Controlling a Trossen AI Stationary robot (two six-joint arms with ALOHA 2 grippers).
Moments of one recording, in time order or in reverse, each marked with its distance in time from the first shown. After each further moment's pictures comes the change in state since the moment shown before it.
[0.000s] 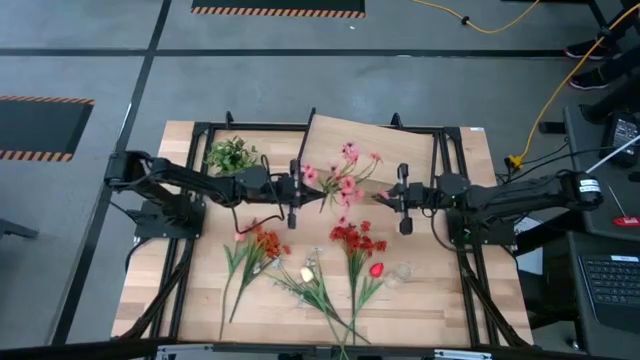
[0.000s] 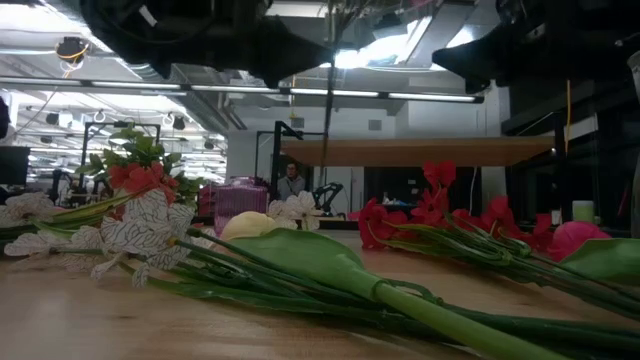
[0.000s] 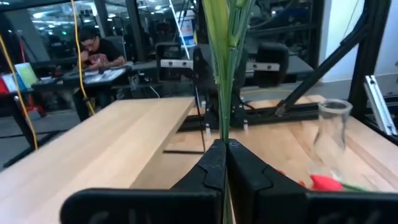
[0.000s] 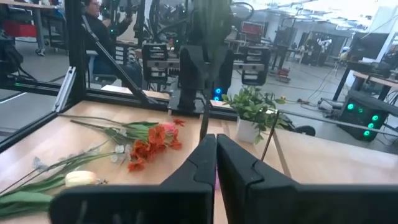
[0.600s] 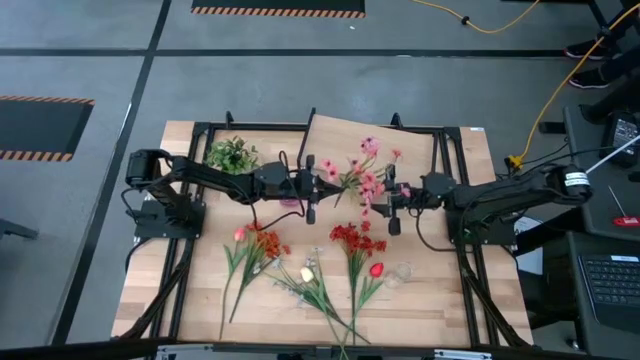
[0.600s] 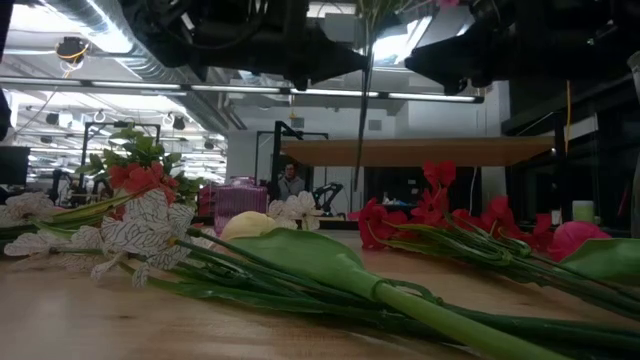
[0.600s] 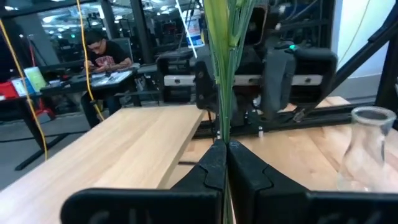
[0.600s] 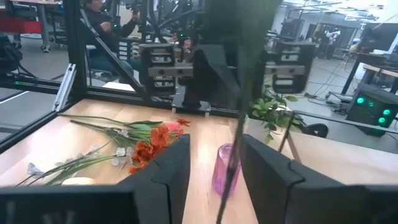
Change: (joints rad) left arm 0.018 0.161 0.165 -0.008 -0.001 0.025; right arm 0.017 0.193 0.088 0.071 -0.009 0.019
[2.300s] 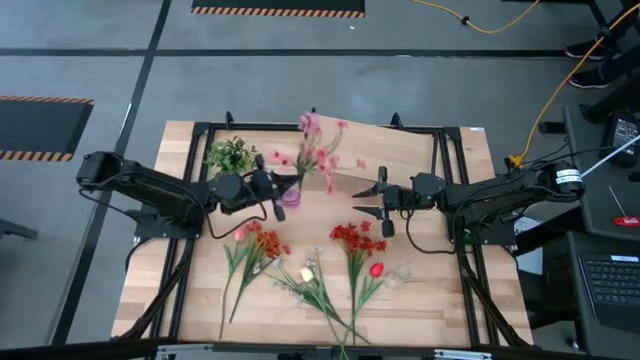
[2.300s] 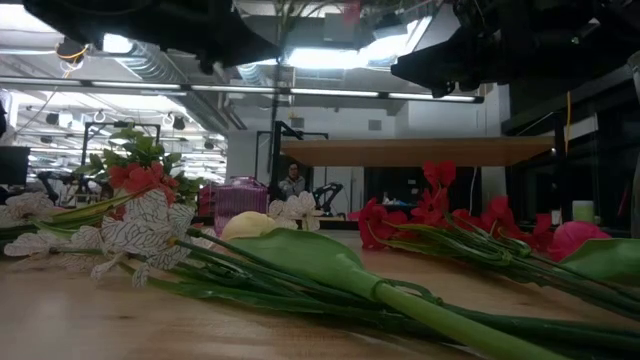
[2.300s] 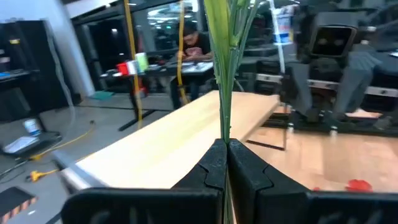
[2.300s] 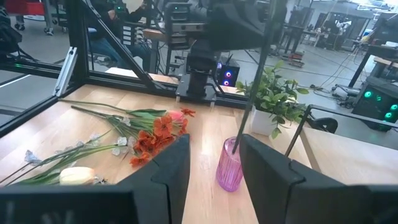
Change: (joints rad) left arm -0.157 -0.464 -0.319 -0.113 -0.551 -0.048; right arm 0.006 0.091 0.061 -0.030 -0.001 -0.026
